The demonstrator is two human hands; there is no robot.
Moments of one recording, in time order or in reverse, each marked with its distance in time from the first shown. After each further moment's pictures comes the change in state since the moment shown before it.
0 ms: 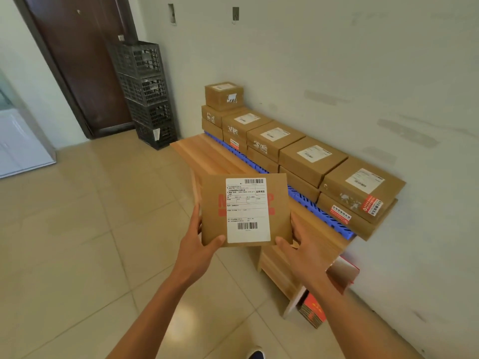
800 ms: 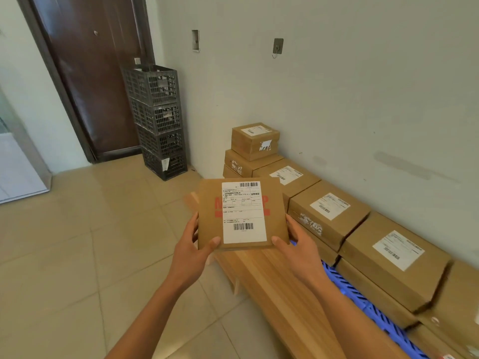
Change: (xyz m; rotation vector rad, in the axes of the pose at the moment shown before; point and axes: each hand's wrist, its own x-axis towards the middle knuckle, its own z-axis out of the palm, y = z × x) left_hand 0.429 -0.049 -0.134 -0.032 0.105 0.062; right_hand 0.414 -0.112 0.185 0.010 -0.105 -0.083
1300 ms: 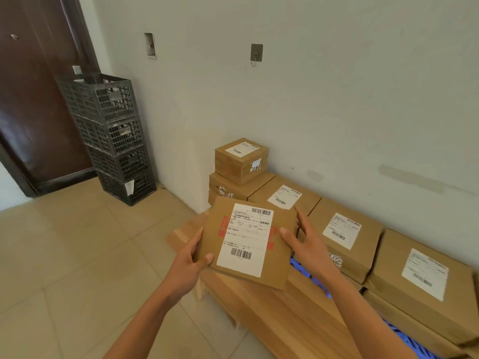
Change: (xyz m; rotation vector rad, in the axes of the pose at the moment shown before) left_hand 0.220 -0.044 -0.051 -0.080 -0.417 -0.099; right_hand 0.167 -0.043 0.044 0.031 0.151 0.052
